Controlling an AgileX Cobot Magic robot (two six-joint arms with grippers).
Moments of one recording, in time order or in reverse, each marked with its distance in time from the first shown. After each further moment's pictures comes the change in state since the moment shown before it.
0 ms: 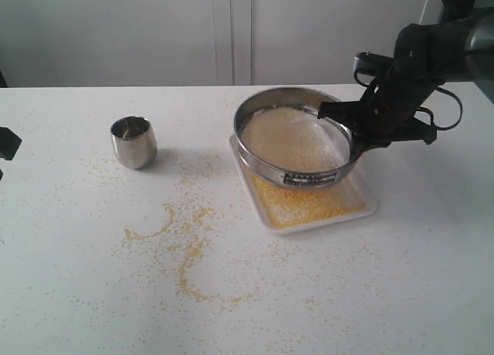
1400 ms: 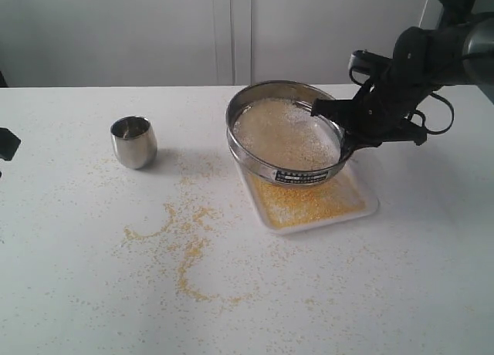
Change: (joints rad) left arm 0.000 0.000 0.000 0.006 0.000 0.000; right arm 0.003 0.003 0.018 0.092 -0.041 -0.081
